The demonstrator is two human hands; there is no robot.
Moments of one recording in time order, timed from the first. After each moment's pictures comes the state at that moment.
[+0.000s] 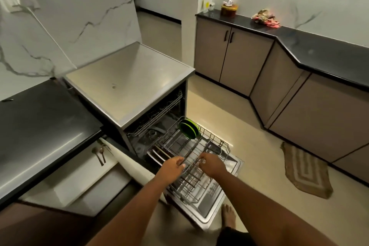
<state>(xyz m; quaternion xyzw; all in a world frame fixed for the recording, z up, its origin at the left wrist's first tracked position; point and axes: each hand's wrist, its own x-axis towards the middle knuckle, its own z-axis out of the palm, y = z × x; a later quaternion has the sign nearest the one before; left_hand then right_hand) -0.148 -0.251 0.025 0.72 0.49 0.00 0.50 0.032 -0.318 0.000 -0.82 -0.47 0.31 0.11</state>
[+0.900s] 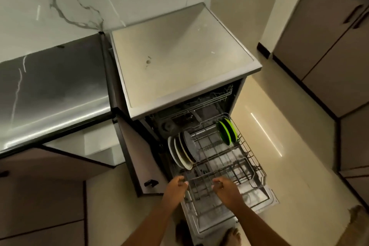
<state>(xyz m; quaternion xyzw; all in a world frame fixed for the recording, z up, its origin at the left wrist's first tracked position) -0.056 -0.205 -0.087 0.40 0.74 0.07 0.54 0.154 -0.206 -0.109 -0.69 -0.52 0.51 0.07</state>
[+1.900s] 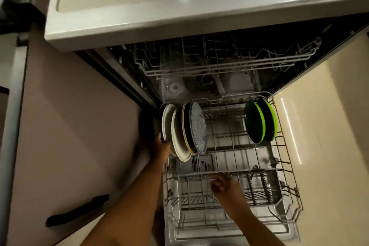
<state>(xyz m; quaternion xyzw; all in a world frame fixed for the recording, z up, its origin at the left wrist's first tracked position) -0.086 -0.055 -0.396 0.17 0.86 0.26 0.41 0.159 -0.105 -0.359 -0.61 -0.57 0.55 0.03</state>
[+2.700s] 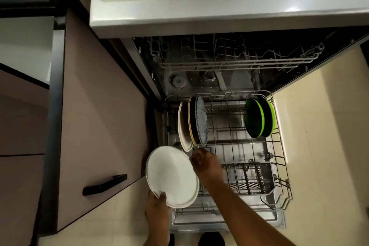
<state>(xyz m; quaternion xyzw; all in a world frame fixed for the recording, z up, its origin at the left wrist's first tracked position) -0.028 -0.244 -0.345 -0.09 0.79 0.42 0.43 0.074 -0.091 -0.345 -0.62 -0.63 0.46 0.01</state>
